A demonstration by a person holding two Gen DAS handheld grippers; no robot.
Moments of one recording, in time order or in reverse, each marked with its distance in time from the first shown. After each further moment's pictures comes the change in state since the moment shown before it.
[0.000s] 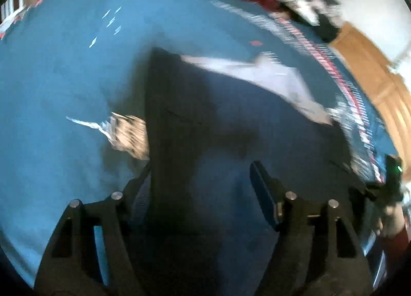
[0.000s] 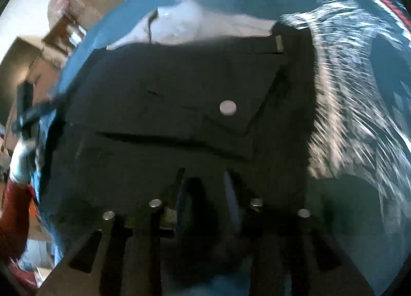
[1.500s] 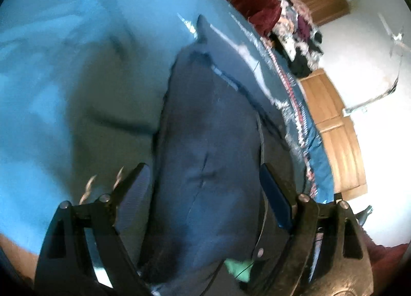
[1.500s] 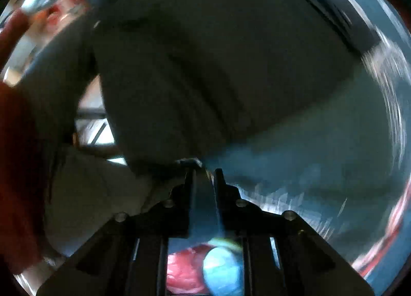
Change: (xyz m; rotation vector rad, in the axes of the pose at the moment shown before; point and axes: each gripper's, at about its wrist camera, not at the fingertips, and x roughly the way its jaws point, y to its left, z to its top) left arm -0.137 0.065 -0.184 -0.362 -0.007 -0.218; right arm -0.115 0.057 -0.221 -0.669 0.477 -0.122
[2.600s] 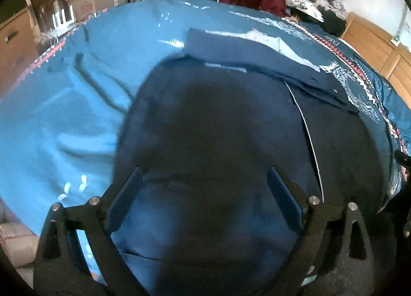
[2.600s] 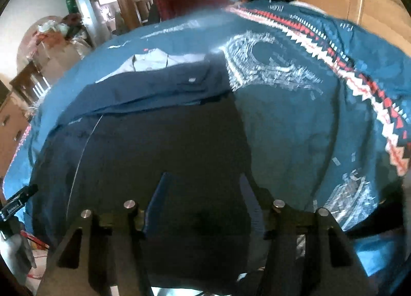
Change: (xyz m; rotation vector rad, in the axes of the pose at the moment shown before) left arm 0.074 -0.104 -0.029 0.372 -0.148 0.509; right arm -0.054 0.030 0.050 0.955 -0.685 -0.315
